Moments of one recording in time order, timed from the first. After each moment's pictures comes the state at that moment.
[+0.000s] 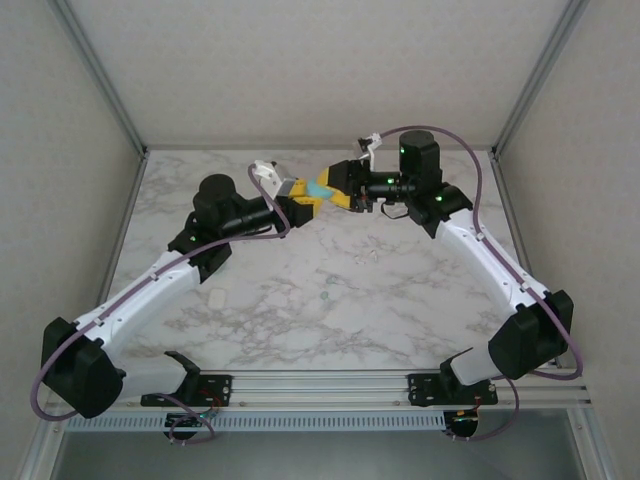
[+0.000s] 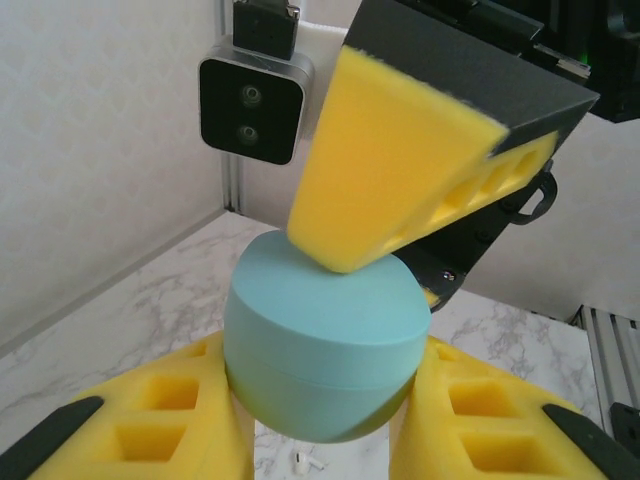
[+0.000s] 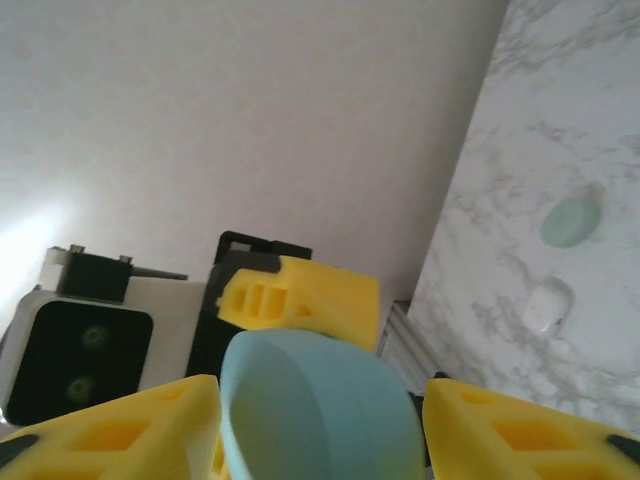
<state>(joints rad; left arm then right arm) -0.58 1.25 1.02 0.20 0.58 -0.06 0.48 1.45 1.38 -0.21 -0.99 1.03</state>
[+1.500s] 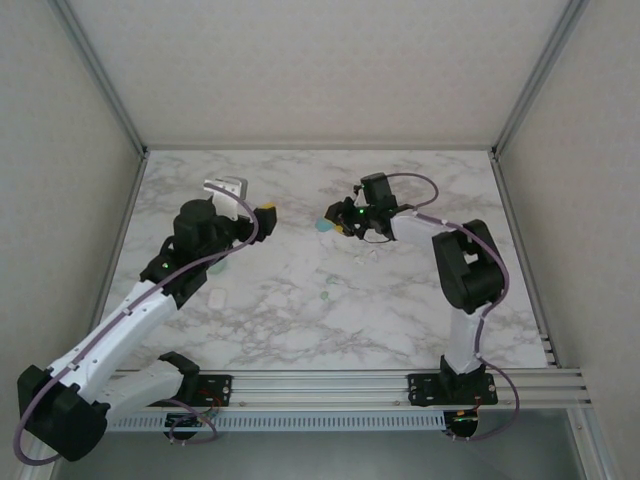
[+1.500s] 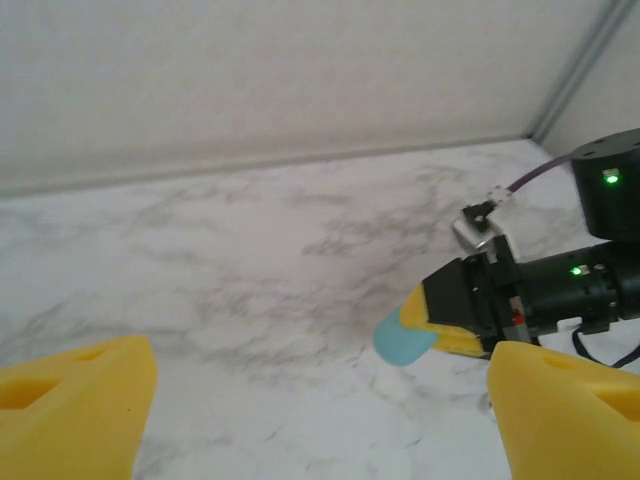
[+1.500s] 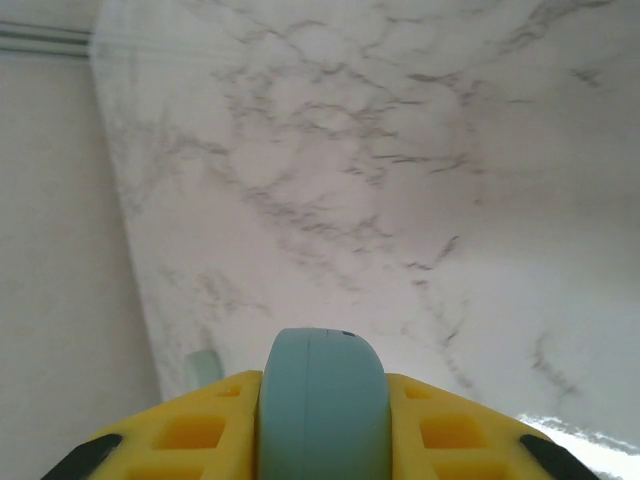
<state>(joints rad) -0.49 1.02 0.85 -0.14 -0.06 -0.19 0.46 1.96 1.23 -0.05 -0.54 0.96</state>
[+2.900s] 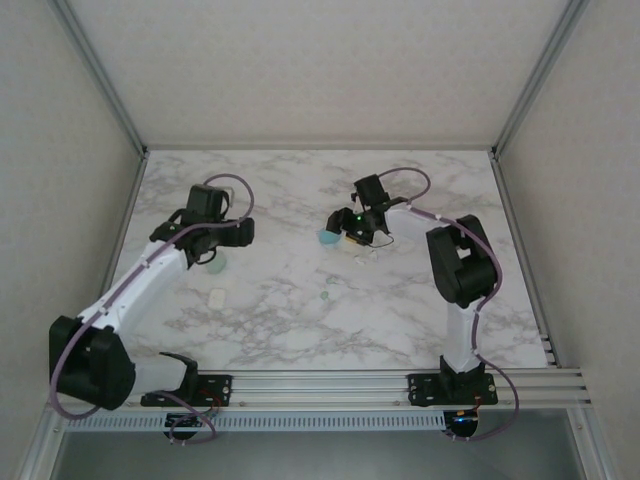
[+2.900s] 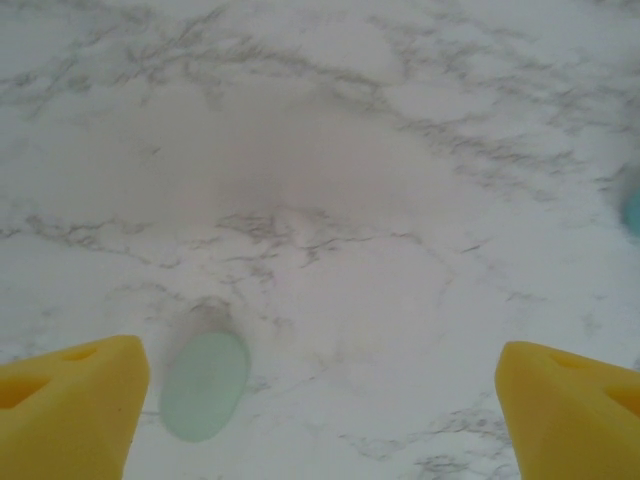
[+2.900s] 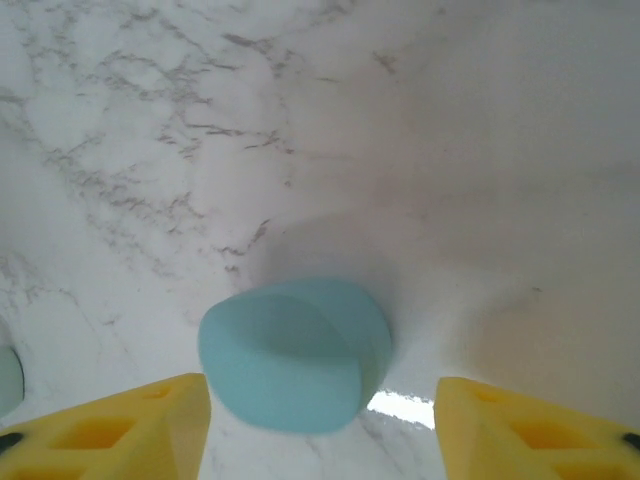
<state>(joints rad) -0.30 1.31 1.02 -0.60 -0.10 -0.19 0.47 1.98 1.33 -0.38 -0.36 0.66</state>
